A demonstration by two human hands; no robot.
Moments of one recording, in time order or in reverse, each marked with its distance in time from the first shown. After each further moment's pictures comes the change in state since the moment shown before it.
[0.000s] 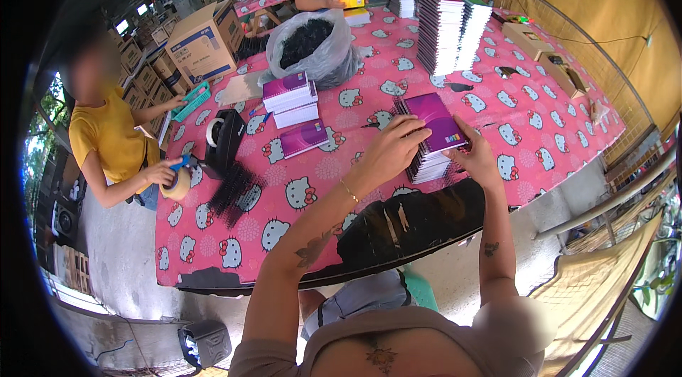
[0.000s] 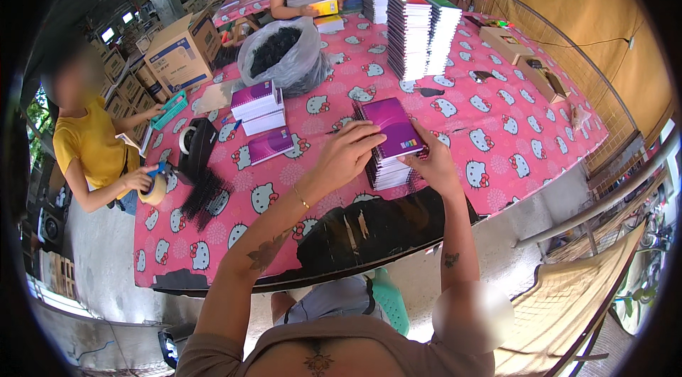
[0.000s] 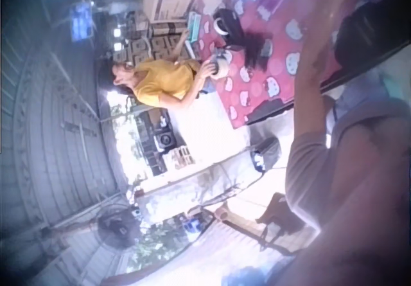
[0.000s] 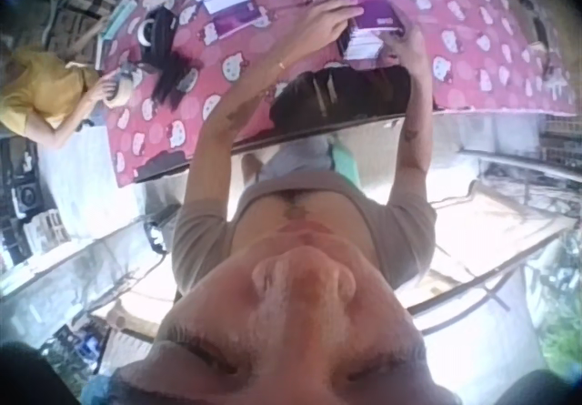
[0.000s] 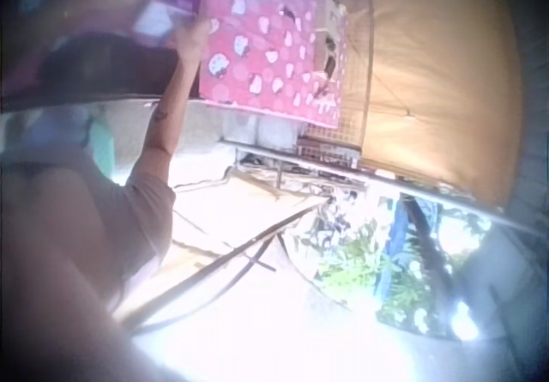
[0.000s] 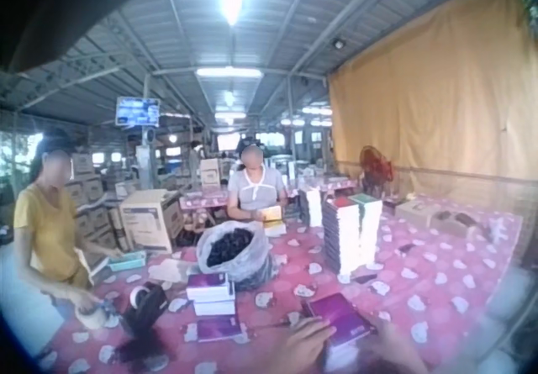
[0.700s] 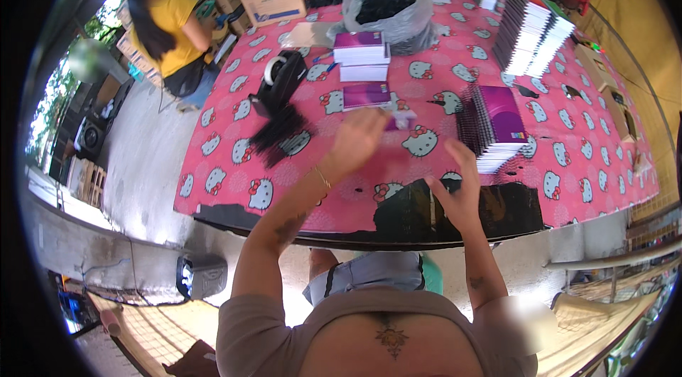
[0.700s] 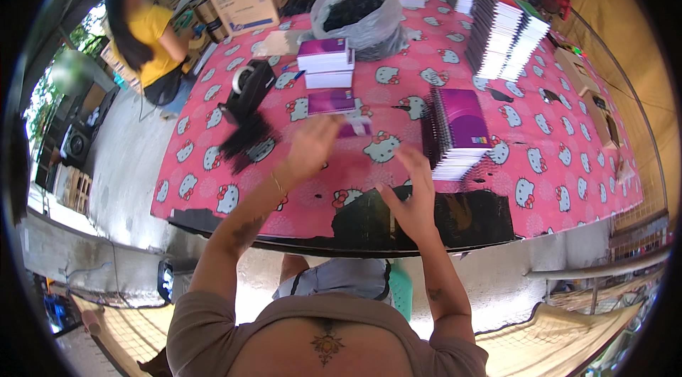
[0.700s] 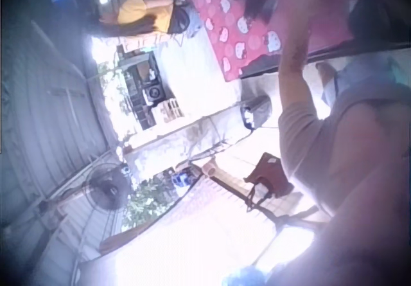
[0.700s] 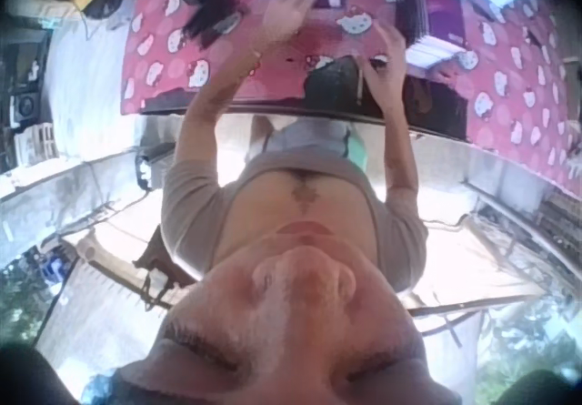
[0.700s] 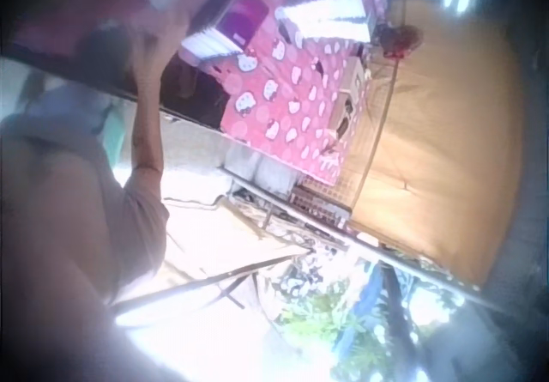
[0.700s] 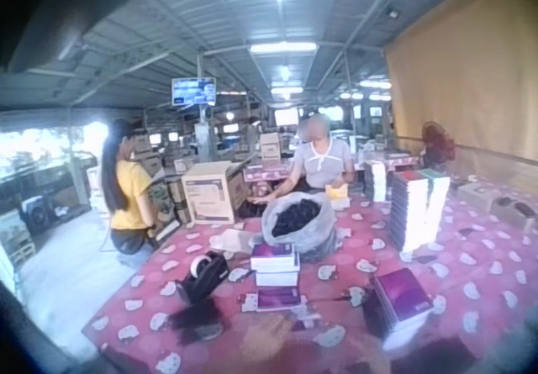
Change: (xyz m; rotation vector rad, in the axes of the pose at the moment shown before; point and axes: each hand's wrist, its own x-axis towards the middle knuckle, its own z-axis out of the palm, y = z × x) left_hand -0.133 -0.028 -0.105 0.557 -0.083 -0.198; right_hand -0.059 -0.062 0.133 -0.117 0.172 -0.473
